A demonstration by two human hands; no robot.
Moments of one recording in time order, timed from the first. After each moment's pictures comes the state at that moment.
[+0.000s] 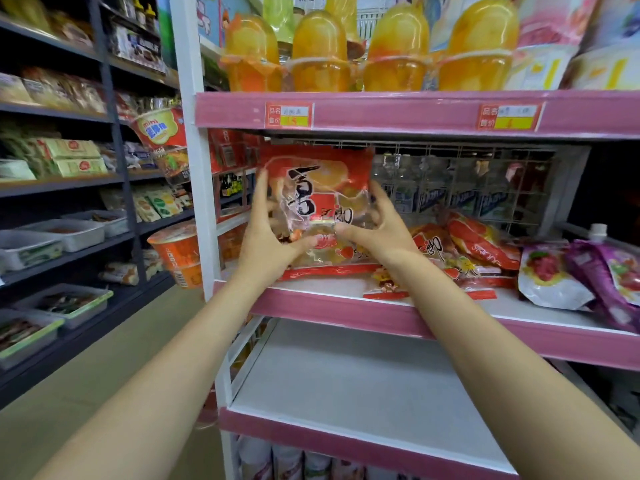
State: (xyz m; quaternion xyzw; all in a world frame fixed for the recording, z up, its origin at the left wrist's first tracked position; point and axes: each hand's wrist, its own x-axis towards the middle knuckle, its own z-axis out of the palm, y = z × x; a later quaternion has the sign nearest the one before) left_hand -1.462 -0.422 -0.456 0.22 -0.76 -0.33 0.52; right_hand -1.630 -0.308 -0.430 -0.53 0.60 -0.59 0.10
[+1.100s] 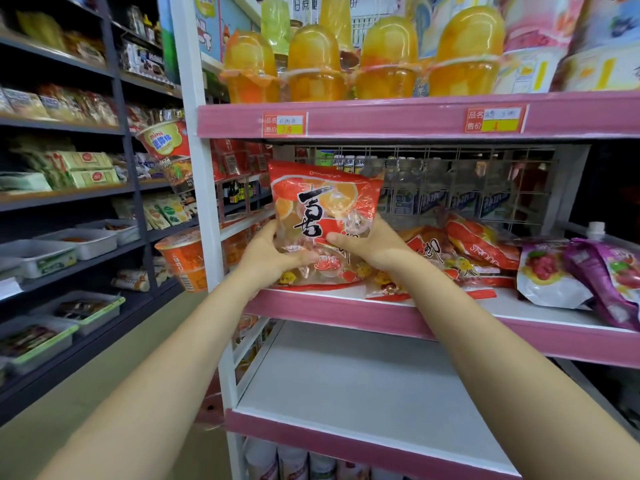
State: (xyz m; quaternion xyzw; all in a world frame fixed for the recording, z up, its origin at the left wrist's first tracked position) left_hand -1.461 -0.434 -0.460 0.27 -0.77 -0.41 0.41; right_hand -1.631 -0.313 -0.428 -0.52 0.70 -0.48 0.12
